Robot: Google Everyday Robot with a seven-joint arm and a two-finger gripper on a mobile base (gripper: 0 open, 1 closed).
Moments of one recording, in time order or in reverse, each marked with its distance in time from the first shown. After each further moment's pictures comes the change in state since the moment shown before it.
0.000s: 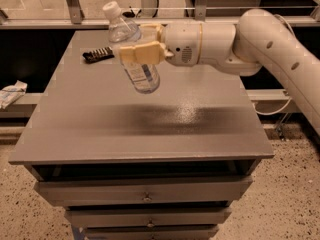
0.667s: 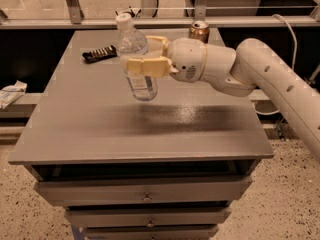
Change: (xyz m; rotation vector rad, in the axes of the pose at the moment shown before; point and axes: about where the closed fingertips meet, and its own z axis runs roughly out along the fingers) arm 0.018 0.008 -0.011 -0.037 -0.164 -0.028
